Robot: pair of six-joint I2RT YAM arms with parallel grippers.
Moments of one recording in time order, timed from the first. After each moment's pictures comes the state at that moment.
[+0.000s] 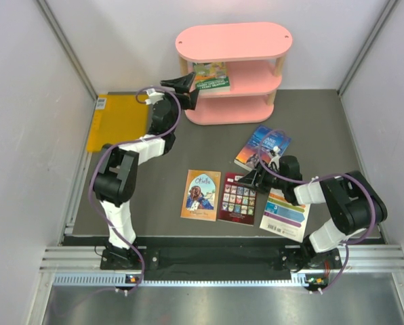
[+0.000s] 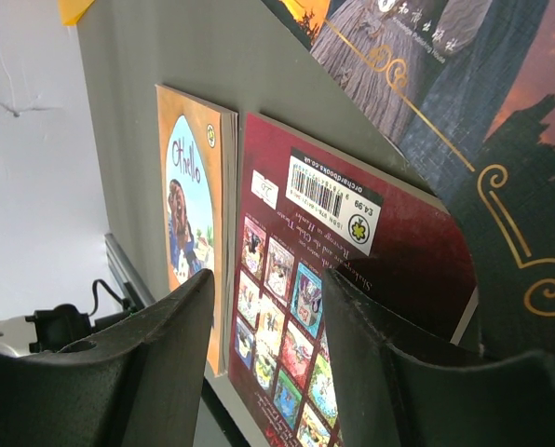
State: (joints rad) left arm -0.35 1.94 1.24 0.91 -0.07 -1.60; right arm 0.31 1.57 0.39 0.59 -0.58 0.87
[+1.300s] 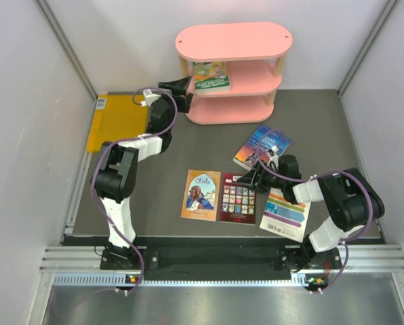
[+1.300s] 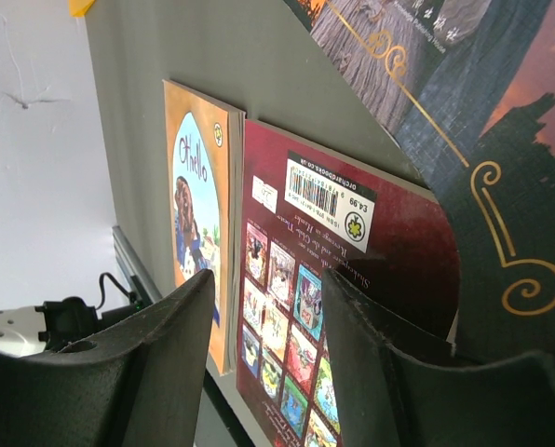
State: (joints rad) left arm -0.31 1.98 1.26 0.85 -0.06 -1.54; right arm 0.31 1.60 0.41 0.61 -0.61 0.88
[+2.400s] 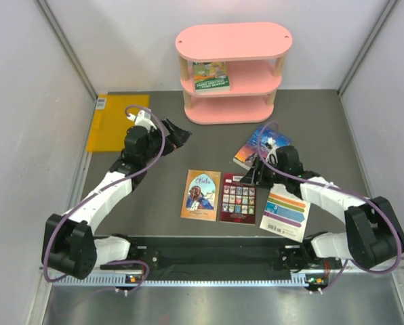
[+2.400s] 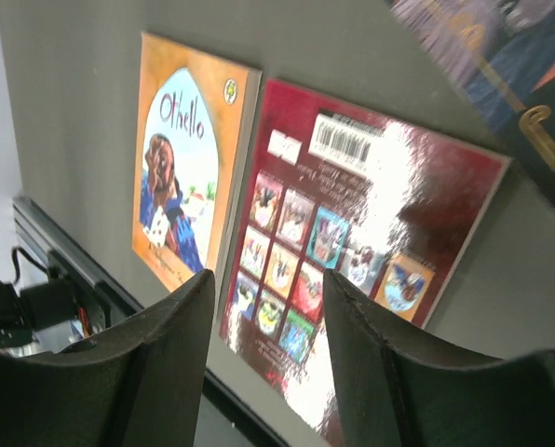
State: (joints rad) left arm -0.31 1.23 0.80 0.20 0.20 -0.82; right arm 0.37 1.29 0.57 -0.01 -0.45 0.62
